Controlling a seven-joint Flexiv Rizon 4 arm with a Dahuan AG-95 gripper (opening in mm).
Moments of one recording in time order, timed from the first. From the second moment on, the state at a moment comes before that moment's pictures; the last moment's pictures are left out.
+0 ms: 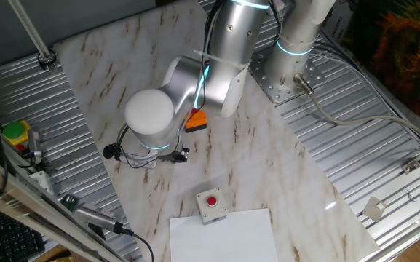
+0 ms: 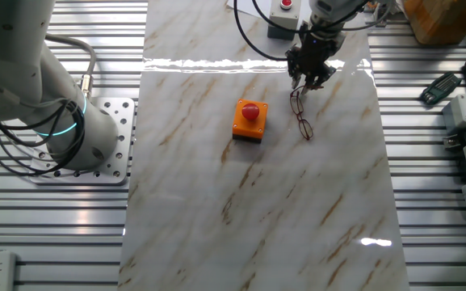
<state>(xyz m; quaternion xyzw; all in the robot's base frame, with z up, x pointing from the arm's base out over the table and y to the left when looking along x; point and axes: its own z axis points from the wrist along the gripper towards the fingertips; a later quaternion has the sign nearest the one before) 0.527 0.138 0.015 0.42 -0.90 0.05 0.08</state>
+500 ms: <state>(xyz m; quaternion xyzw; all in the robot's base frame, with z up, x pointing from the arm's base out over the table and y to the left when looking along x) 0.527 0.137 0.013 0.43 -0.90 0.05 0.08</state>
